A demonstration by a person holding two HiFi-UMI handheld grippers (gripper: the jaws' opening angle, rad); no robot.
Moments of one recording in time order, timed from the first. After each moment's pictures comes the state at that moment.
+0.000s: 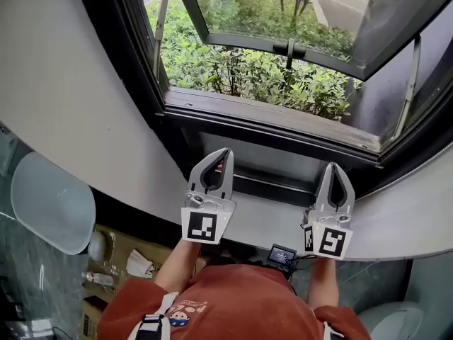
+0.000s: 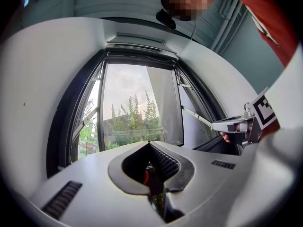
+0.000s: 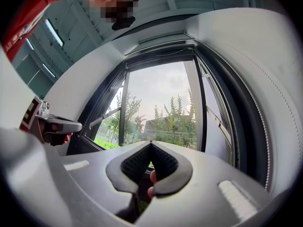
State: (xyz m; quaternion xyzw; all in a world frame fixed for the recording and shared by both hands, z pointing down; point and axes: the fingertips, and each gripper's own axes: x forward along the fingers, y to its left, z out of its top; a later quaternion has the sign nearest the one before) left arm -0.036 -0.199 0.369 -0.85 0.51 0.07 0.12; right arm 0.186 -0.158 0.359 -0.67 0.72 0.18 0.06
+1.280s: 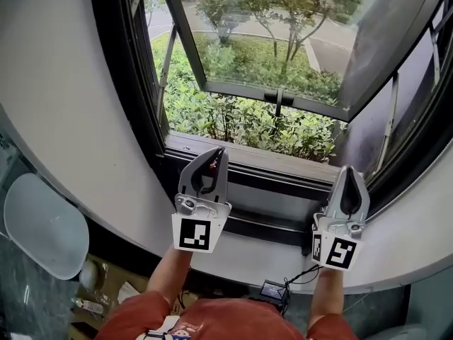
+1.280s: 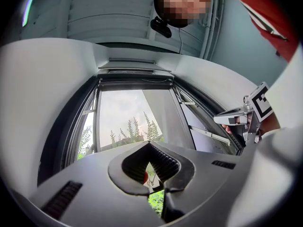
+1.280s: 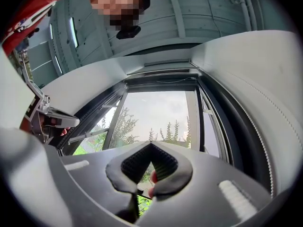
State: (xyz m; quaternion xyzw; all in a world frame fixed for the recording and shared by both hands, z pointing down) left arm -0.033 -0.219 0.245 -0.82 0.50 0.14 0.25; right arm 0.207 -0.163 0.230 -0.66 0.67 0.32 0.12
